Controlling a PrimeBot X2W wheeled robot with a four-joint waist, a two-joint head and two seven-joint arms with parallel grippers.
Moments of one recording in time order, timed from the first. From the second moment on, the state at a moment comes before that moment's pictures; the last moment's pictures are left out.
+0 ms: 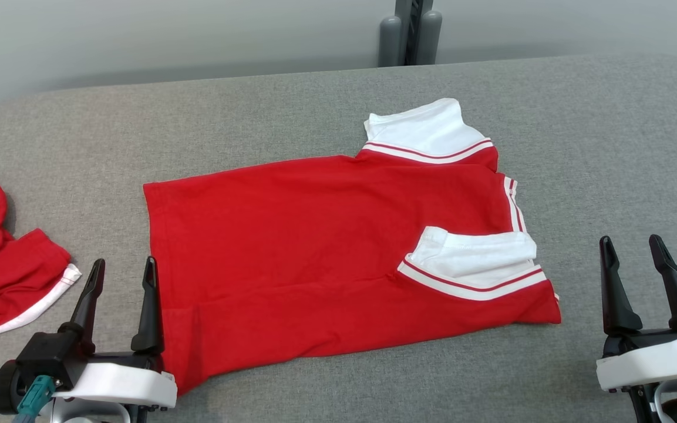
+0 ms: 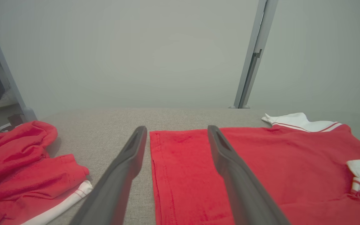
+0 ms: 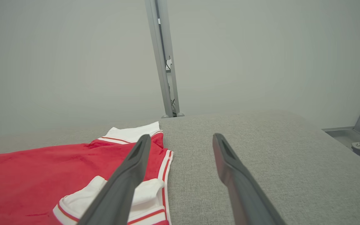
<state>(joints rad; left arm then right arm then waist) -0.03 0.24 -0.16 0.07 -0.39 0.14 -0.26 -0.04 -0.09 -0.07 0.03 0.24 0.13 -0.15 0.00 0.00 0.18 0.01</state>
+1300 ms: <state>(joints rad) -0.60 0.40 -0.13 0.70 -0.69 -0.12 0.11 -0.17 -0.08 -0.02 0.06 0.30 0.13 -0.18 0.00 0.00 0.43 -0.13</state>
